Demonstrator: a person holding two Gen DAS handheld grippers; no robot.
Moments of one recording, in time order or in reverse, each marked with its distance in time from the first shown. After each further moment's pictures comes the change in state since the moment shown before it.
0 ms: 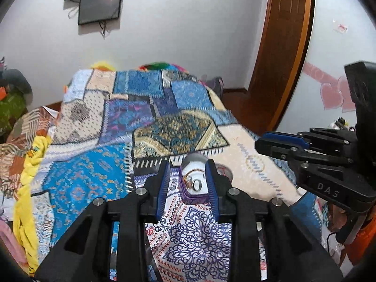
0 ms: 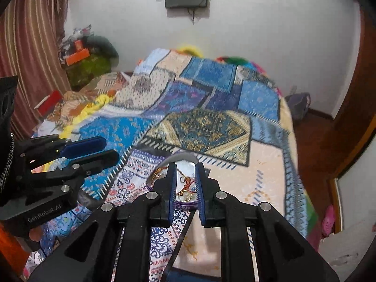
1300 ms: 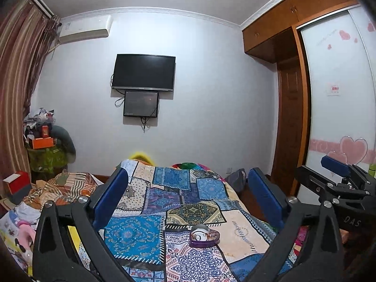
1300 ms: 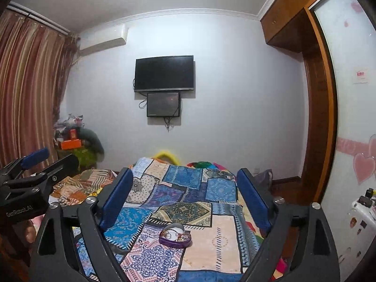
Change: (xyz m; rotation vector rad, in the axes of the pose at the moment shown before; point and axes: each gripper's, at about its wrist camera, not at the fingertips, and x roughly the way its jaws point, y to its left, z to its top) left arm -0.231 -0.071 -0.019 -0.017 -0.590 0.217; right arm -0.211 0.055 -0.030 0.062 -0.635 -0.182
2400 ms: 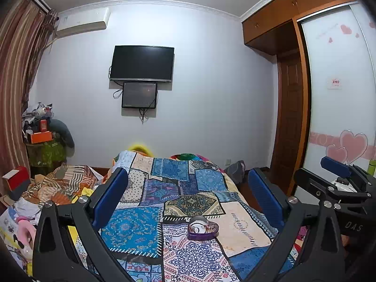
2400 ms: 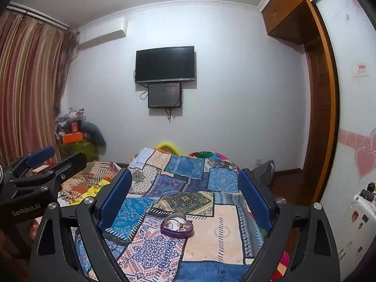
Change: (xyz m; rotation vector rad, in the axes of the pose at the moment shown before) left arm 0.007 -0.002 -0.009 -0.001 0.053 -0.009; right arm -0.002 -0.006 -0.005 0.007 0.060 0.009
